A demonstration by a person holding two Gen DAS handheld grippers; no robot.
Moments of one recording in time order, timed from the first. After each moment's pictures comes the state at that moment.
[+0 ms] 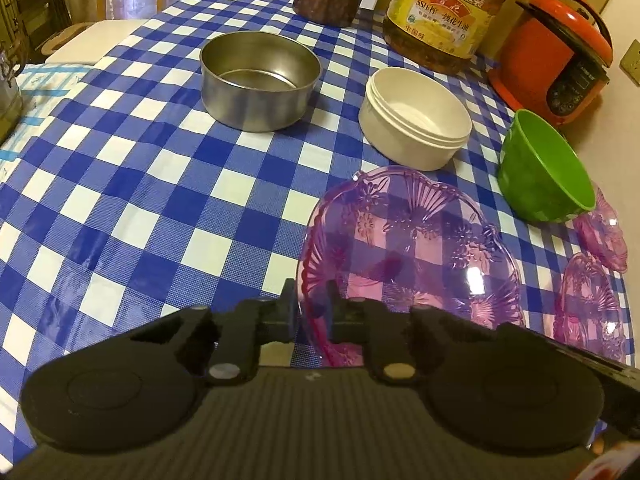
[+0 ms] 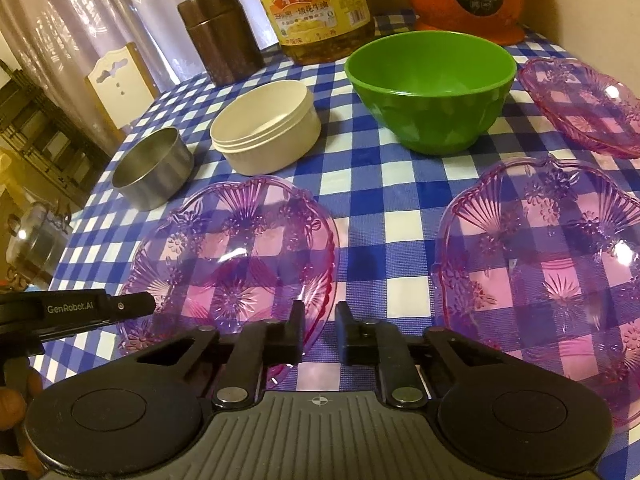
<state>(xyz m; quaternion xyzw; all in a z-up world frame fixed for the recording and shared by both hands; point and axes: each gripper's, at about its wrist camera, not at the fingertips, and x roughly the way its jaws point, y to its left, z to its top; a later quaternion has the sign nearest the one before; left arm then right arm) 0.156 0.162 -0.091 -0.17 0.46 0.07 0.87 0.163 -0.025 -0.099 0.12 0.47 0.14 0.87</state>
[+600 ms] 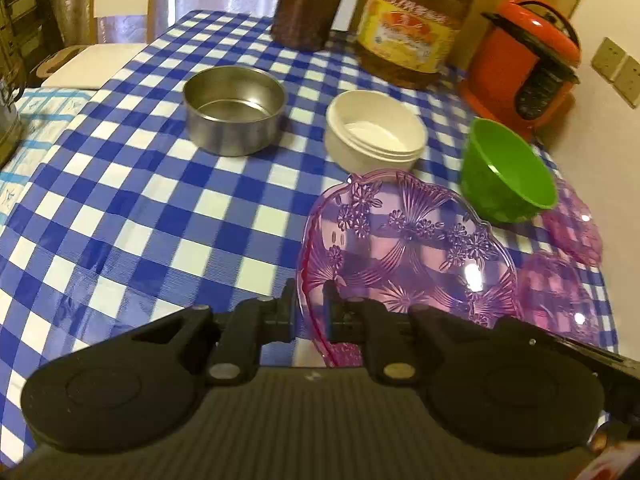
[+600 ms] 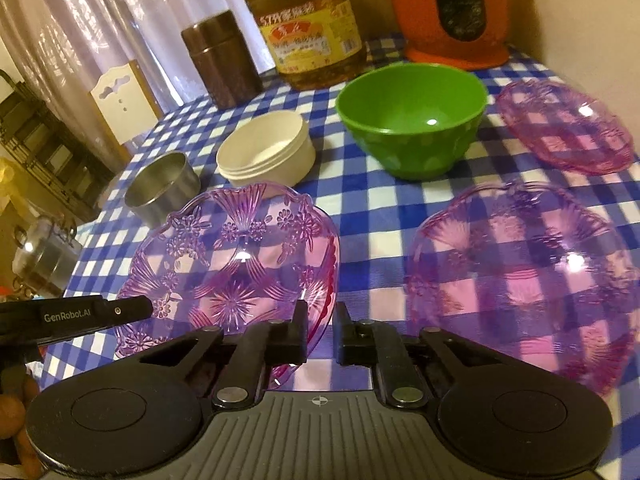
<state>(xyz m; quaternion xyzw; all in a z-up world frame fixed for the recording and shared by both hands) 0.134 0.135 -0.051 -0.15 0.44 0.05 0.88 0.141 -0.044 -0.064 0.13 0.45 0.13 0.88</state>
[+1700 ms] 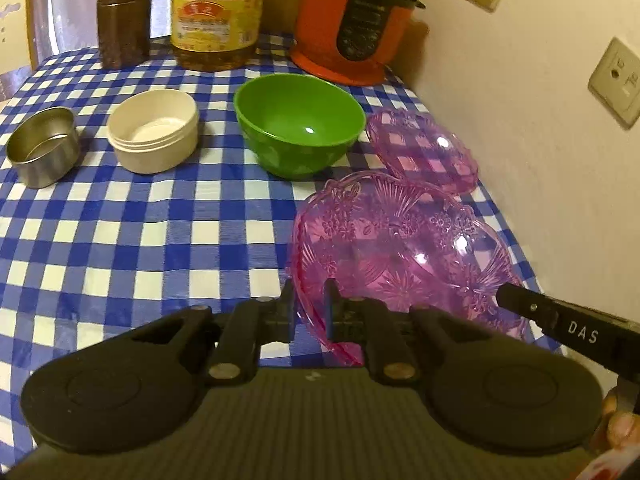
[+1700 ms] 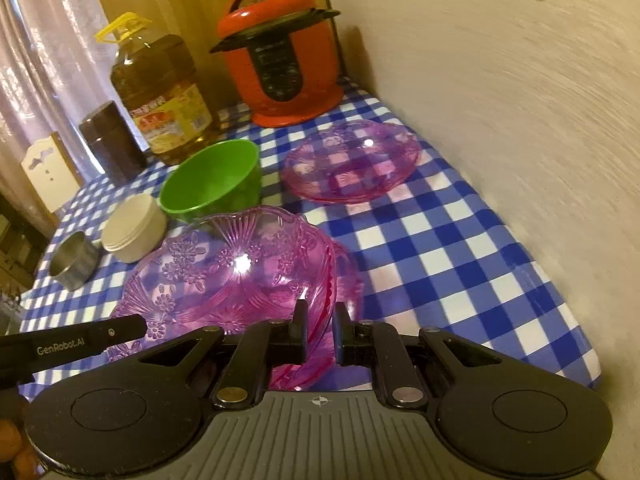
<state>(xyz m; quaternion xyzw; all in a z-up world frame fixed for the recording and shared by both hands) 0.138 -0.045 -0.028 -0.08 0.44 -0.09 0.89 0.084 -0.218 -0.020 0.15 0.41 0.00 0.90</state>
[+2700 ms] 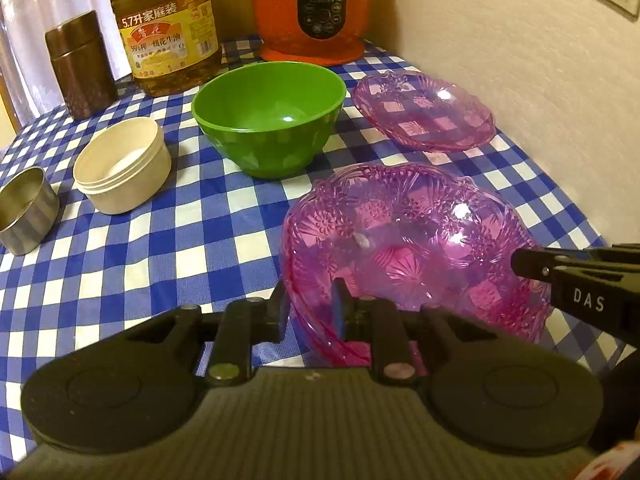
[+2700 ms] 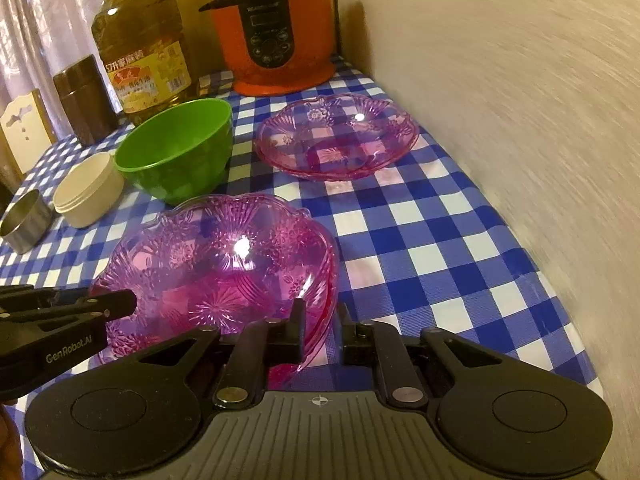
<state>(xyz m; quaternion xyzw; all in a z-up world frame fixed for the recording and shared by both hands) 0.159 -0.081 -0.072 0.05 0.42 -0.10 0.90 0.112 -0.208 -0.067 0.08 0.43 -0.02 0.90</state>
